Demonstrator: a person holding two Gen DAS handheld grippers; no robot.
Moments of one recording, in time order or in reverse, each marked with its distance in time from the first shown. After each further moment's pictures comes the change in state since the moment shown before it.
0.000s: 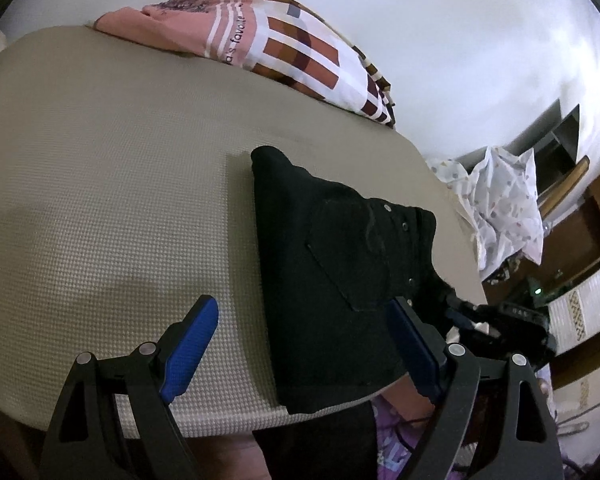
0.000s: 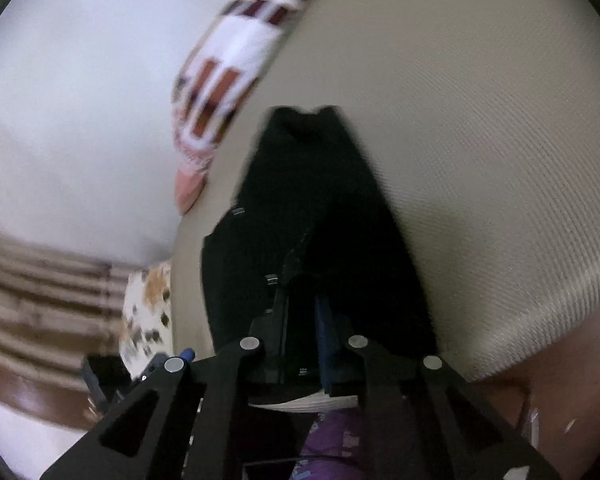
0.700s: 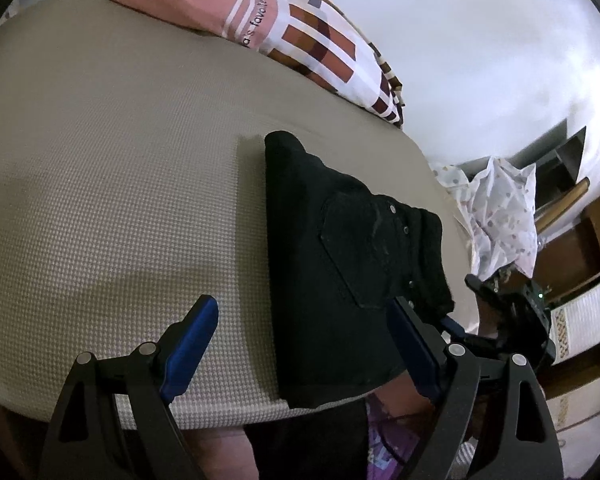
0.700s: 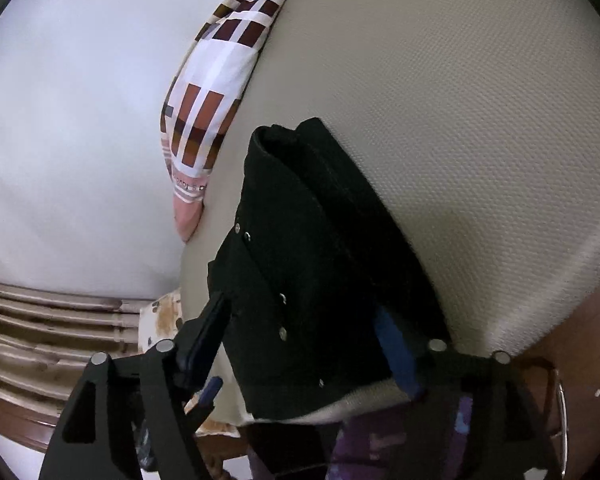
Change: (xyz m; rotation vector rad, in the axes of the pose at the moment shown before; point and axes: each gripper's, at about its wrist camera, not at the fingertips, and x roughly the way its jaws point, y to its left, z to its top) left arm 0.004 0.014 0.000 -0.085 0.034 -0.029; right arm 0.010 0.030 -0.004 -0.029 -0.067 -0.032
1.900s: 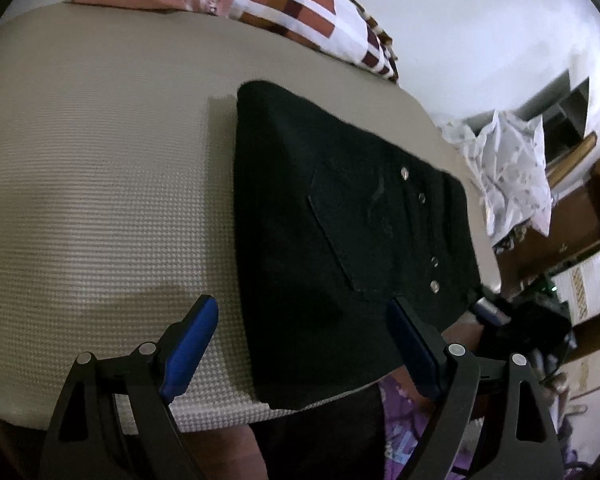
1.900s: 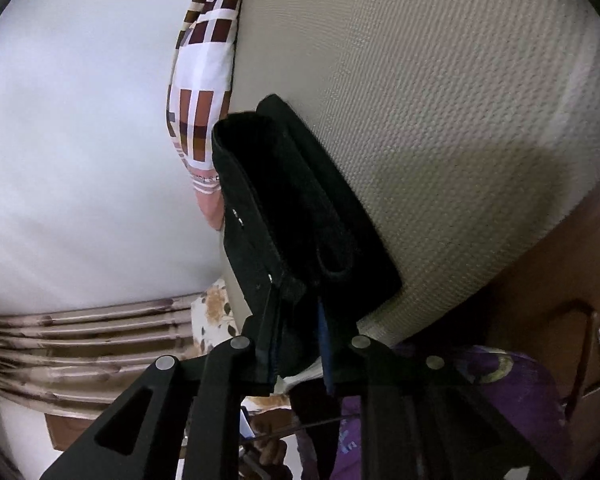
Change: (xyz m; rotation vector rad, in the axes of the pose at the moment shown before) left arm 0.038 -0.025 -0.018 0.122 0.114 0.054; right arm -0.033 -0.071 -0.007 0.211 0.104 0.158
